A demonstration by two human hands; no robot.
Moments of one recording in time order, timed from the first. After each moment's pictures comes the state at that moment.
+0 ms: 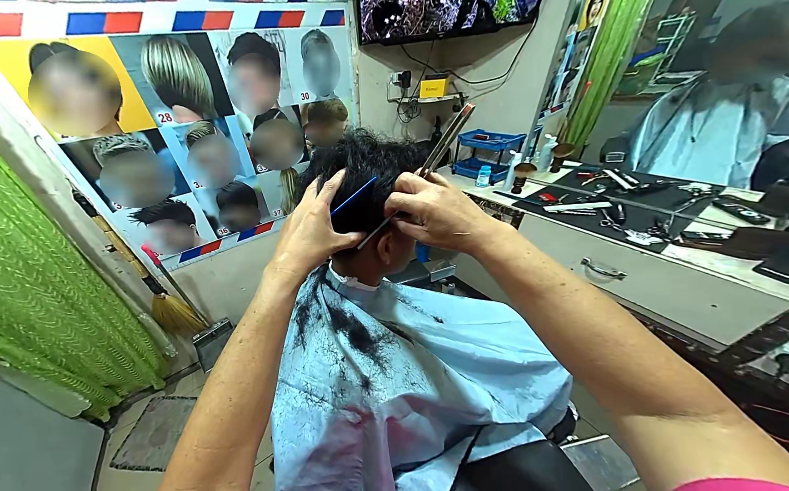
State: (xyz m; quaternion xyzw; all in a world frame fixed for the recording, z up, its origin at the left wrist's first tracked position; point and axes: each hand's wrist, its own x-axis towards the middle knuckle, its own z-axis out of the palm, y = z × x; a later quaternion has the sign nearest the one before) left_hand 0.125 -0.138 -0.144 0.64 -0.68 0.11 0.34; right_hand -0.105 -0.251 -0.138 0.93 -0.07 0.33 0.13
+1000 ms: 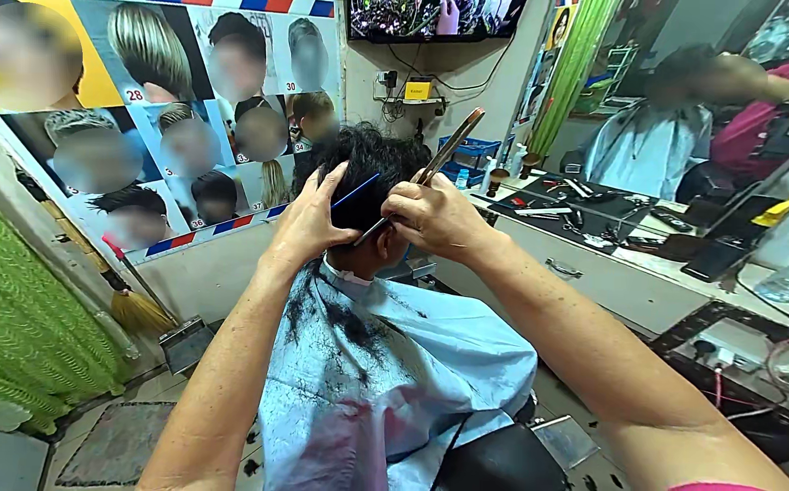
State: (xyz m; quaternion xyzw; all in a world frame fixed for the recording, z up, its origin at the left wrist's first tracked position) left_hand 0.137 -0.145 -0.147 0.63 -0.70 0.08 0.33; right_hand -0.103 -0.220 -0.139 0.91 -0.09 0.33 0.21
